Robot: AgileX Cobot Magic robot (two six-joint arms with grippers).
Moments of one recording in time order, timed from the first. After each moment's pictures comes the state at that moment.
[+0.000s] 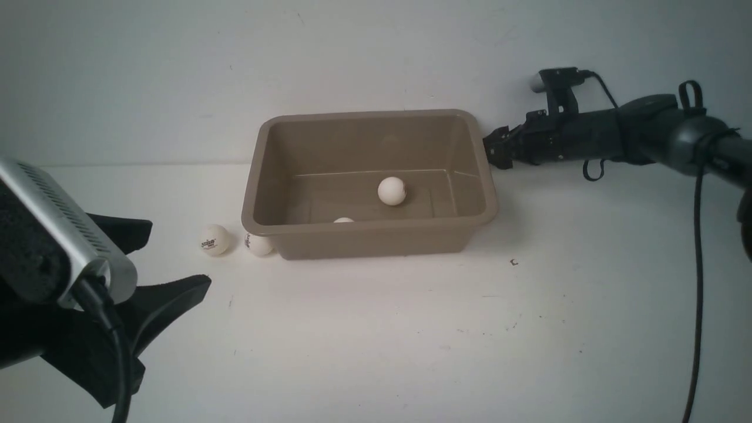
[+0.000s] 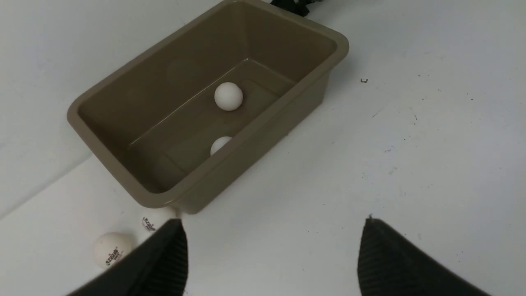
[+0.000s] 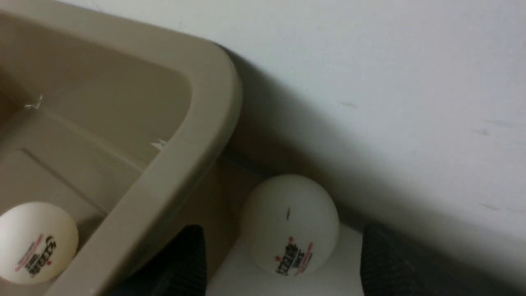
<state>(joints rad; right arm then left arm) 0.06 2.53 -2.03 1.28 0.78 -1.29 -0.08 0.77 -0.66 -0.83 0.66 1.12</state>
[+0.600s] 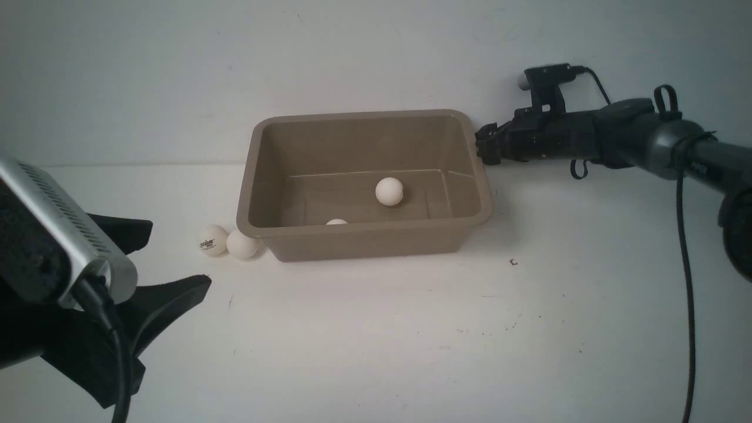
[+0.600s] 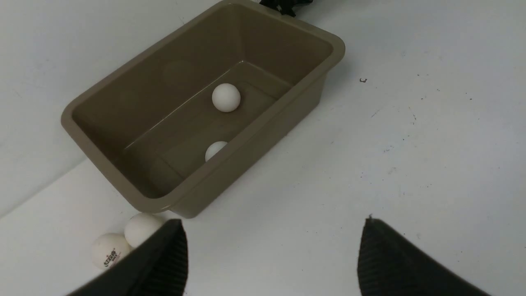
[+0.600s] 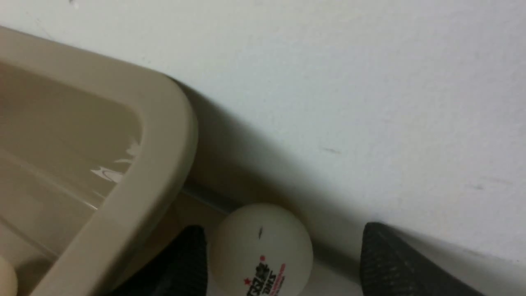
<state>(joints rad) 0.11 2.54 -2.03 1.30 0.62 -1.32 -0.08 0.77 -0.66 -0.83 0.66 1.12</state>
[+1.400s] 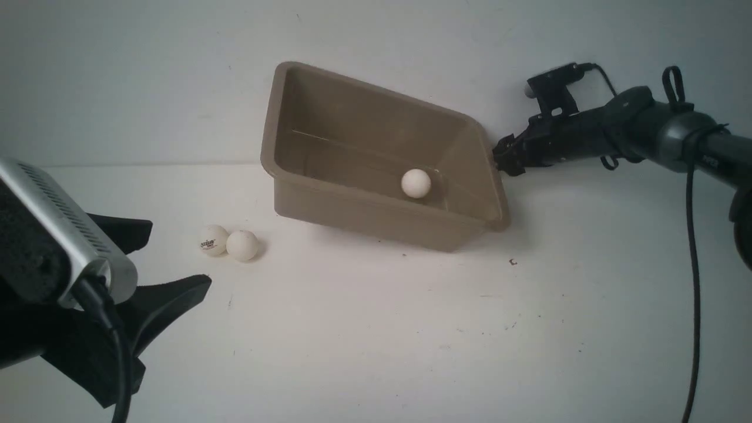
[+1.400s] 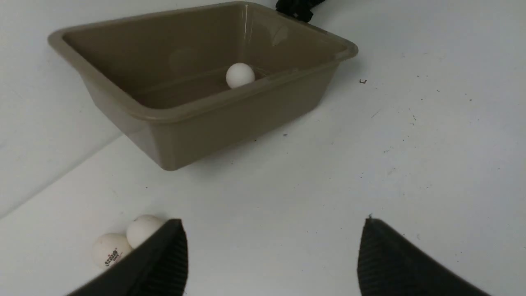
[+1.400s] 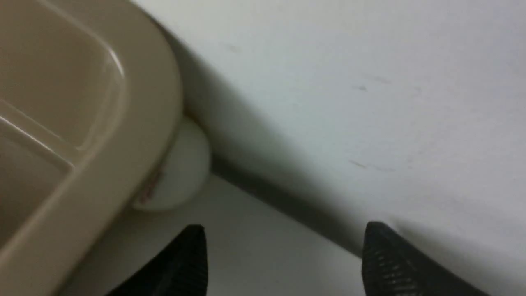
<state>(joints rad) 0.09 2.50 -2.03 0.86 0.59 -1.10 -0.08 0.77 -0.66 -0.83 0.66 1.12</state>
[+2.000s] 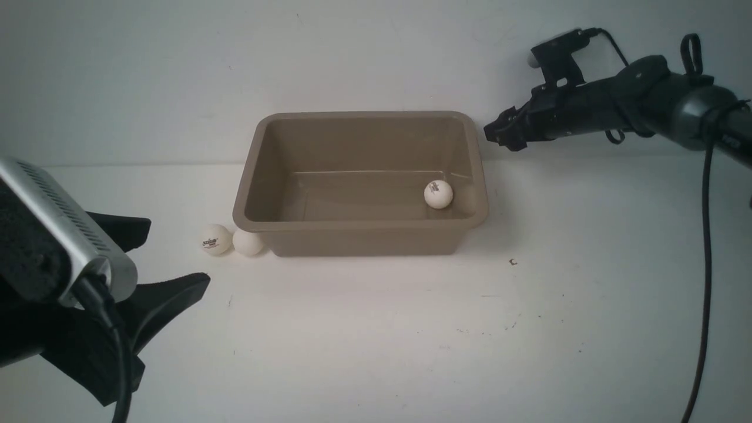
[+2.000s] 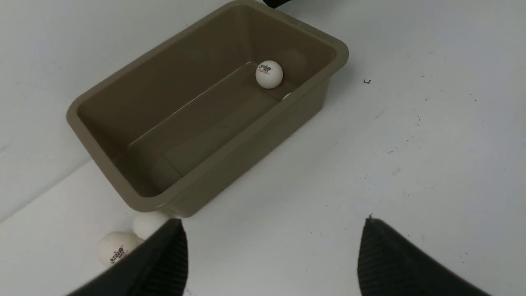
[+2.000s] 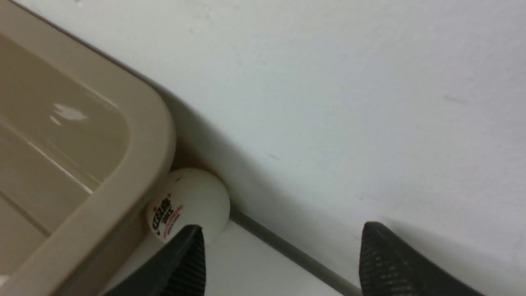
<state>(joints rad) 0.10 2.43 -2.03 0.90 0.62 -1.13 -0.08 0.77 -0.66 -0.82 0.65 1.12</state>
